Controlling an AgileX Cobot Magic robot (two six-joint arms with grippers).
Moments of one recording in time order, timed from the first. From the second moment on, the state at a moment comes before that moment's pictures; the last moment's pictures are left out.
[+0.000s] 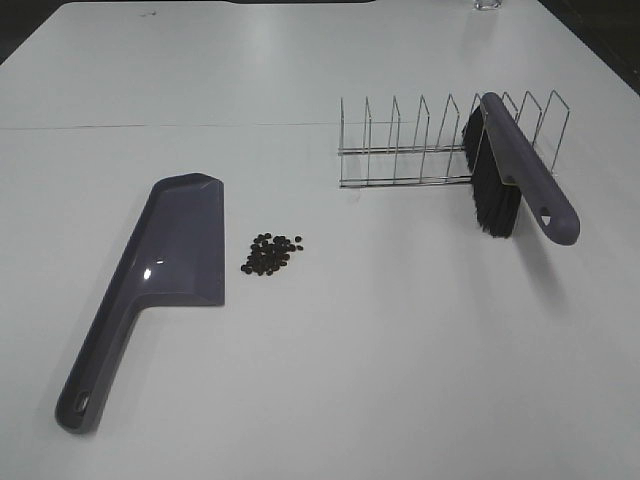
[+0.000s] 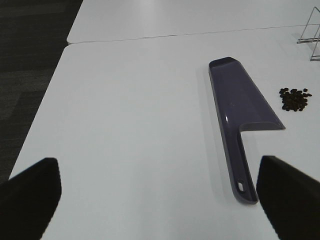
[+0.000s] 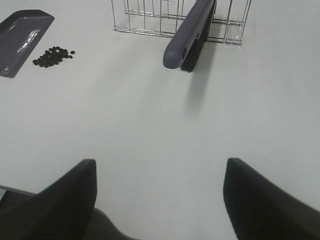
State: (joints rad) left arm 0.06 -0.01 -0.52 -0.08 1.08 0.11; right arm 0.07 0.00 -0.46 0.07 1.12 -0.13
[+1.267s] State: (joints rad) left arm 0.06 0.02 -0.52 -0.08 1.09 0.09; right arm 0.07 0.00 -0.46 0.07 1.12 -0.13
